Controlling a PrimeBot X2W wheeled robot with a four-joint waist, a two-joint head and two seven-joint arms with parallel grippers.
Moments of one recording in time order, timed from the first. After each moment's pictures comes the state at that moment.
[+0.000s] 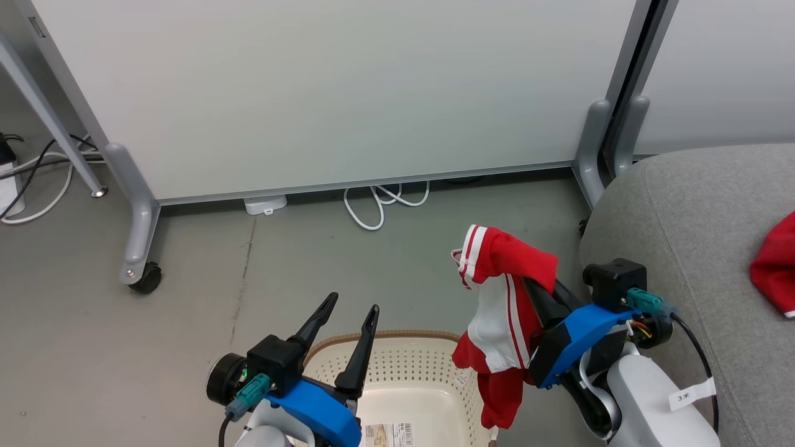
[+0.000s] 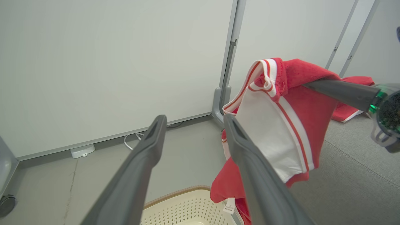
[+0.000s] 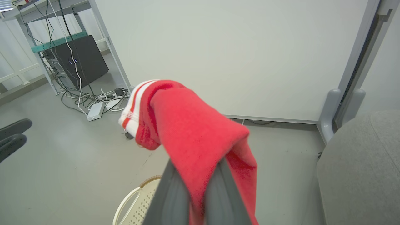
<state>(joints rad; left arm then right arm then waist) -0.22 0.13 -0.52 0.42 -0.40 -0.13 -0.26 -0.40 -0.09 0.30 0.54 0.33 0.13 -0.12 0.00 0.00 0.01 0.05</state>
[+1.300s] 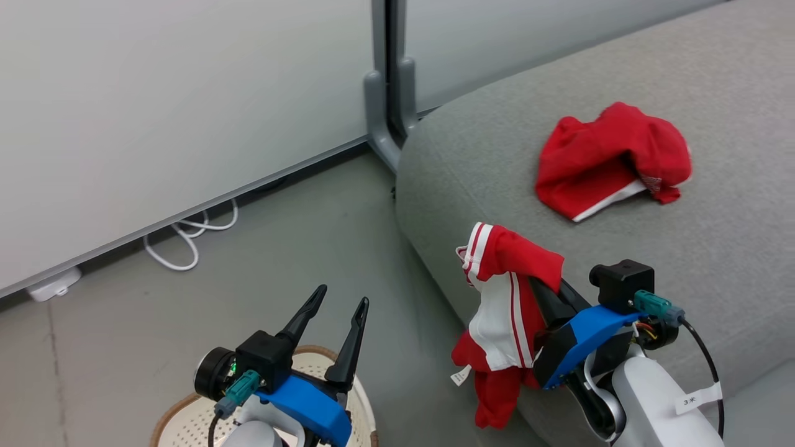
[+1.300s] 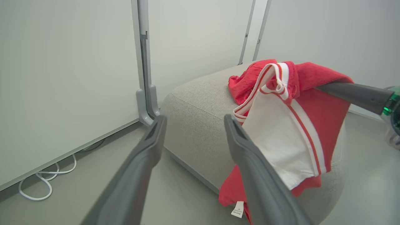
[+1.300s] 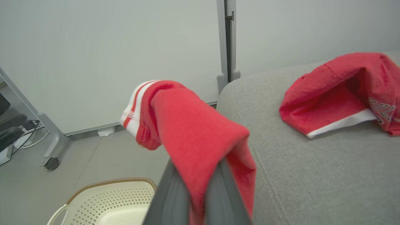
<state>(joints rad) -0.22 0.15 -0.48 0.40 -0.36 -0.13 -0.26 -0.37 -0.09 0.27 0.50 0.32 0.13 -0.11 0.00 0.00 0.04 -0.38</state>
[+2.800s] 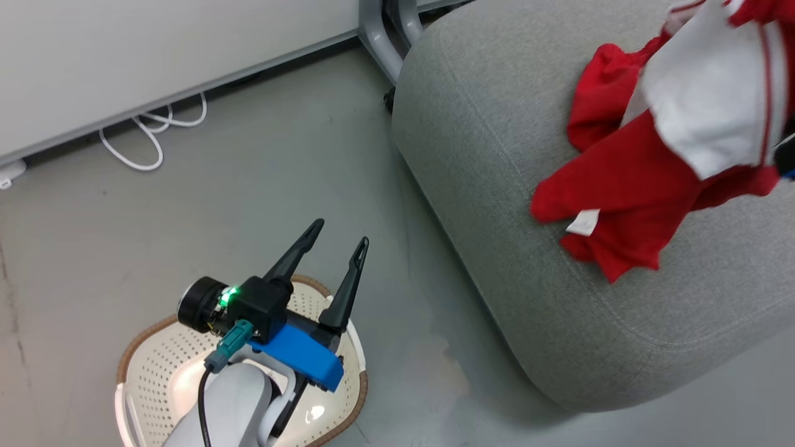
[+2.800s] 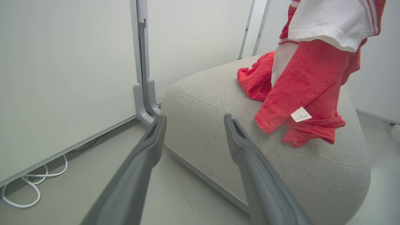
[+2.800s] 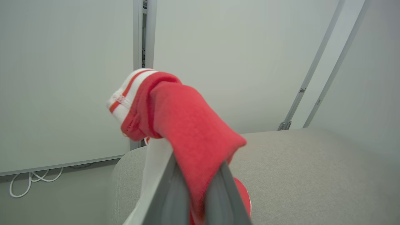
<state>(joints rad) -0.35 0.20 -0.52 0.35 -0.33 -0.13 -0.26 -0.67 -0.36 -0.10 0.27 0.26 0.13 0.08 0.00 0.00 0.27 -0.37</state>
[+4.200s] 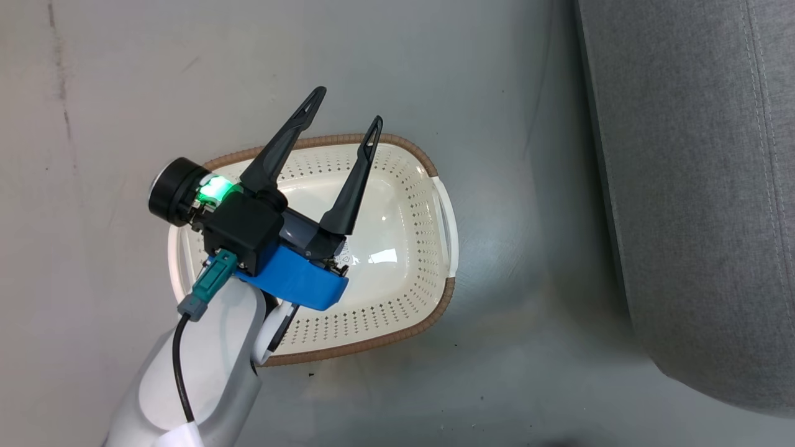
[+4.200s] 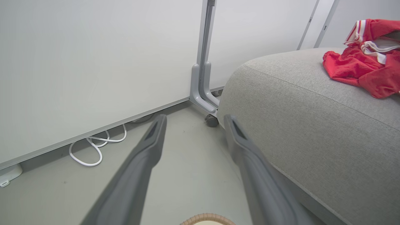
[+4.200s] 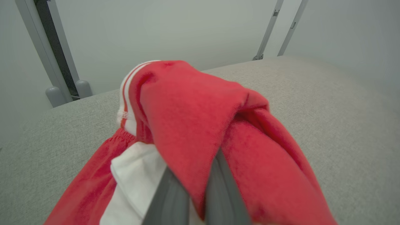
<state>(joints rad) -0.55 0.21 -0.48 0.18 -0.23 -0.13 -0.26 -0.87 -0.52 -0.58 0.76 0.17 0.13 -0.15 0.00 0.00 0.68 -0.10</state>
